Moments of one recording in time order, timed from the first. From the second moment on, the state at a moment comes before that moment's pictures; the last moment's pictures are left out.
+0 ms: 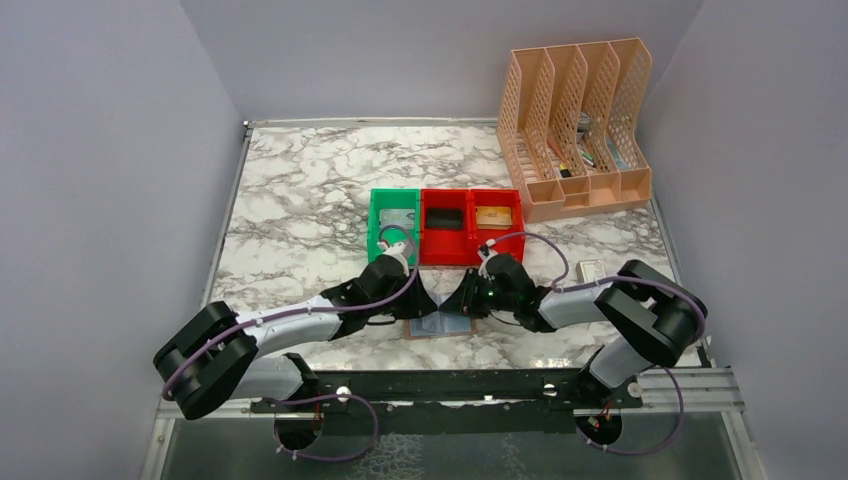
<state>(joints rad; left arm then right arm) -0.85 1.24 0.44 0.14 0.12 -0.87 0.80 1.59 0.41 0.58 -0.25 1.03</state>
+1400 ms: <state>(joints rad) -0.94 1.35 0.63 0.01 0.12 -0.82 0.80 0.86 0.43 -0.20 0.25 0.95</state>
